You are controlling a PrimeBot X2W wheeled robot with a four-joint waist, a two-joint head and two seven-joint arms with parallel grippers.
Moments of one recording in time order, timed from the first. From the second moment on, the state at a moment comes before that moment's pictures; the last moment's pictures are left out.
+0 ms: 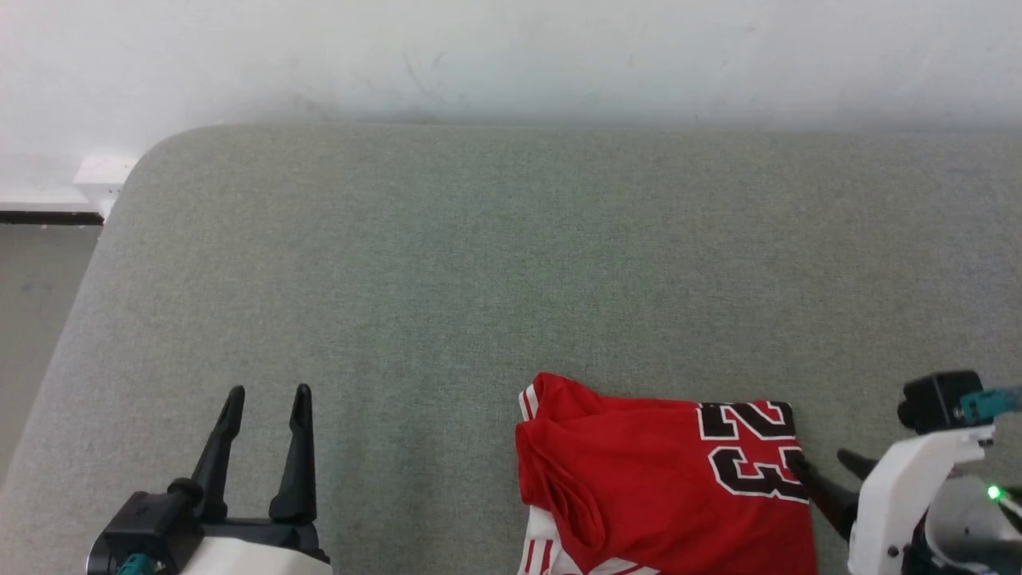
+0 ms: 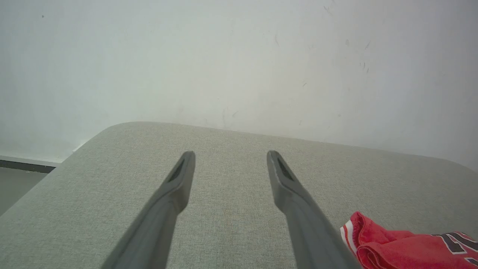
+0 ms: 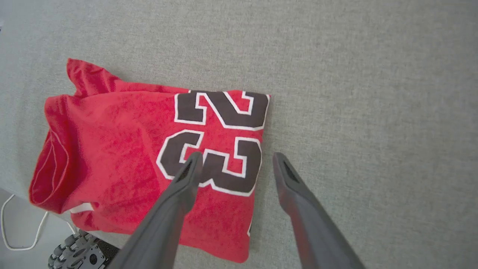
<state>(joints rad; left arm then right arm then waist) 0.14 0.25 -0.12 -0.14 -0.38 0.06 -0.25 0.04 -0.19 -0.06 -0.19 0.45 0.13 0.84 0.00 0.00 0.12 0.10</state>
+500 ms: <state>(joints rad) 0.14 0.28 -0.13 -0.15 -0.38 0.06 -0.22 0.10 -0.10 -0.12 -0.09 0.43 0.13 0.84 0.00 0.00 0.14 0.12</state>
